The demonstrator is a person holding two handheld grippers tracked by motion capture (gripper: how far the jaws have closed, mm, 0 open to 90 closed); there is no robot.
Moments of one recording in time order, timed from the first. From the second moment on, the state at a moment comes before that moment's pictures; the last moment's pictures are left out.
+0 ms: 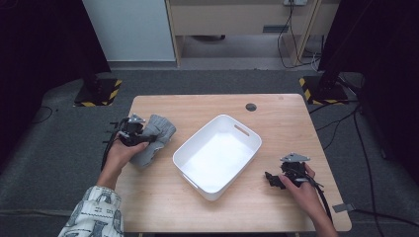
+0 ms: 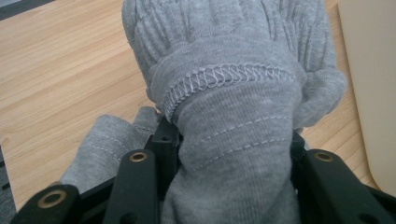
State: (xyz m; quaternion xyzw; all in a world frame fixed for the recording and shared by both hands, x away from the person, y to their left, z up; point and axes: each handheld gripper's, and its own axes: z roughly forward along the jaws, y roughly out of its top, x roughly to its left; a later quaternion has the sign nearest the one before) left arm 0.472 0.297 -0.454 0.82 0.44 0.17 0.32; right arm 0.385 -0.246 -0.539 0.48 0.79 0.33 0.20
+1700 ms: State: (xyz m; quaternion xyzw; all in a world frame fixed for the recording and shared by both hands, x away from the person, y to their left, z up) left arm 0.475 0.277 -0.457 0.79 0.44 0.19 0.39; right arm 0.384 -0.247 -0.539 0.48 0.79 0.33 0.19
